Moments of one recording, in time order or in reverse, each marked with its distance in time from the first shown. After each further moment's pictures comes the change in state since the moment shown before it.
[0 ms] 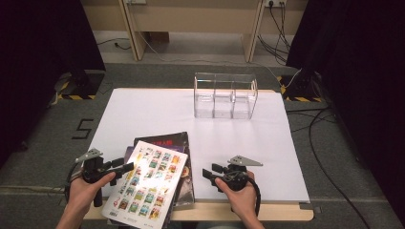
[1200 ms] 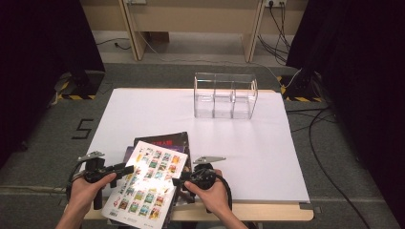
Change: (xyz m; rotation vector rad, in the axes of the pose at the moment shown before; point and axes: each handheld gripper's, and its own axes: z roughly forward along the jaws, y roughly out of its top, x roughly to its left) left arm 0.008 -0.007 0.007 0.083 -0.005 -0.093; right arm 0.041 -0.002 0.074 0.198 0.173 -0.018
